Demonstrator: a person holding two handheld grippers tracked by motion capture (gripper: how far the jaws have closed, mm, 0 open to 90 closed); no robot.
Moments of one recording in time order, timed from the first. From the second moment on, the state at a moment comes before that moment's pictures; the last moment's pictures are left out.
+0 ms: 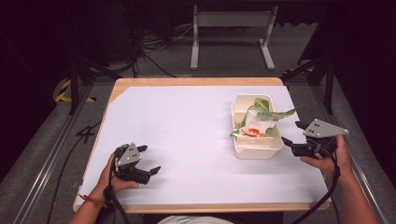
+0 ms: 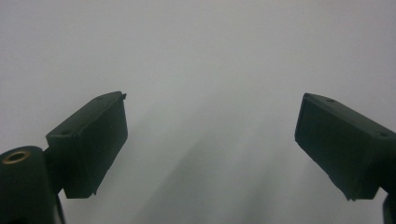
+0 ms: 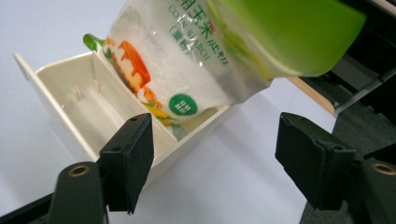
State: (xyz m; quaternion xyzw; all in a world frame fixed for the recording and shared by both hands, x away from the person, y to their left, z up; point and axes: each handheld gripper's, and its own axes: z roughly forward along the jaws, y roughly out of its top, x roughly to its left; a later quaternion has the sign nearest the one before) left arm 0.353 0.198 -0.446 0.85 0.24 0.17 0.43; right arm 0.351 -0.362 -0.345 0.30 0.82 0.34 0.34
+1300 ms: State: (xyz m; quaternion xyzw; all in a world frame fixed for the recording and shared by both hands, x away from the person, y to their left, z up) left arm 0.352 0.202 -0.445 0.85 0.25 0.18 0.43; right arm 0.299 -0.380 -0.430 0.32 0.82 0.37 0.29
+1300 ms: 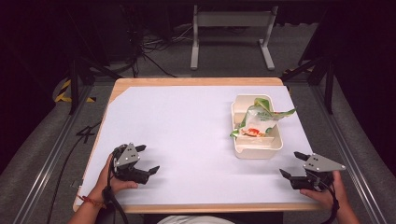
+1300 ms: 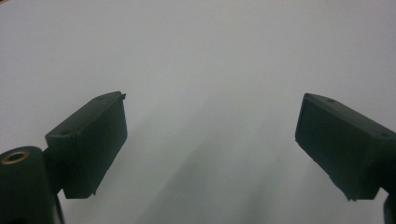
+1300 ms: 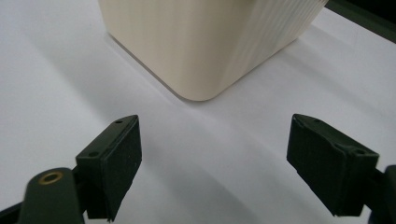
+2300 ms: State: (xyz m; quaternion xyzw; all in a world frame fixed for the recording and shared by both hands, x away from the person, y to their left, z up) left arm 0.352 0.201 -0.445 0.85 0.24 0.18 0.43; right arm 0.295 -0.390 -0.439 0.36 0.79 0.39 0.30
